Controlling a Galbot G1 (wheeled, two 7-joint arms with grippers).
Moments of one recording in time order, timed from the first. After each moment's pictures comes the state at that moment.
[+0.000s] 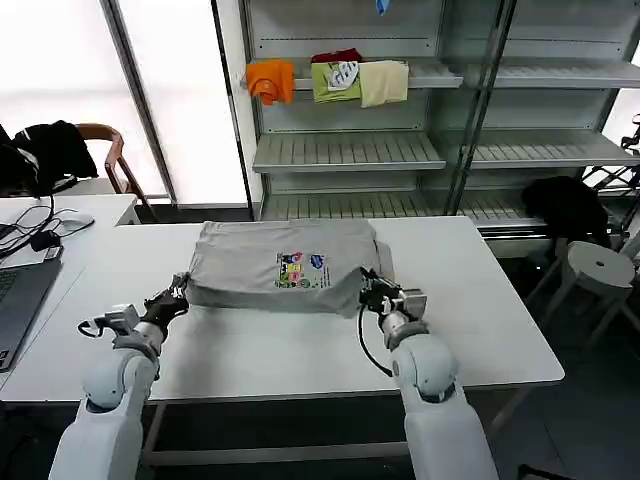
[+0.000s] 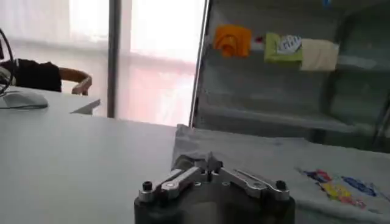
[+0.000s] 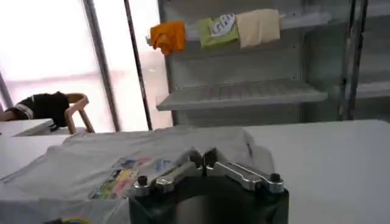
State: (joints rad) left arm 0.92 -1.23 -0.61 -1.60 -0.47 0.43 0.02; right arm -0.80 1.58 0.37 1.65 0.12 -0.55 -0.03
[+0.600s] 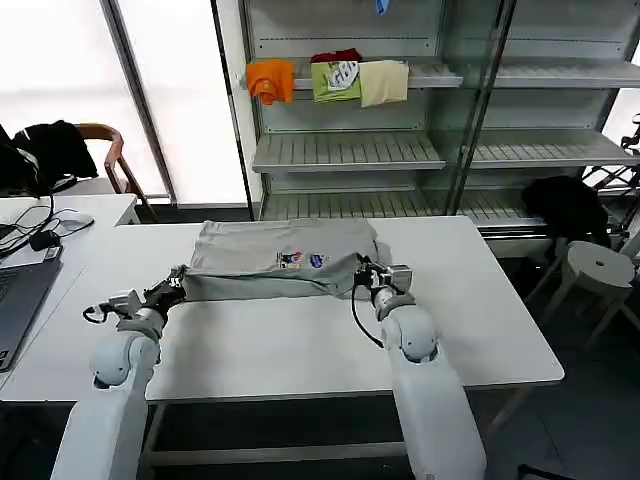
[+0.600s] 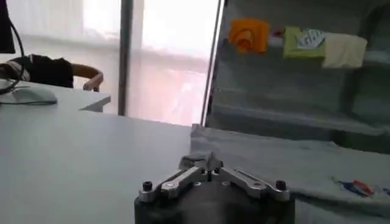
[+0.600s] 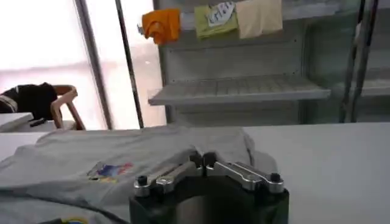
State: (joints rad) left arm 0.82 -1.23 -0.60 -1.45 -0.44 0.41 0.02; right arm -0.67 1.61 0.38 1.45 0.09 -0.53 -0.03
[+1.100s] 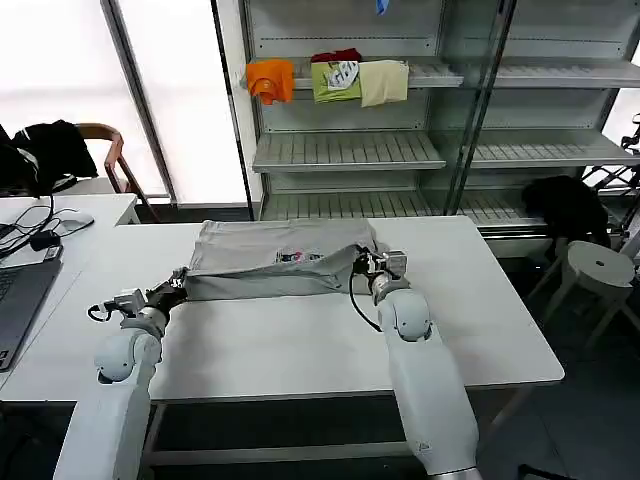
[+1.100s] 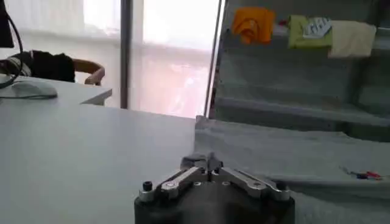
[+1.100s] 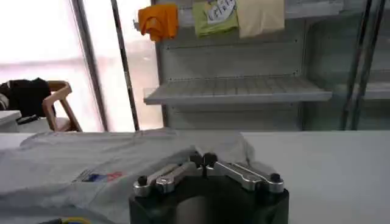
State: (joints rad) left arm 0.80 -1.23 -0.59 -1.41 -0.42 0.41 0.03; right arm -0.58 1.61 0.38 1.36 0.07 -0.52 -0.04
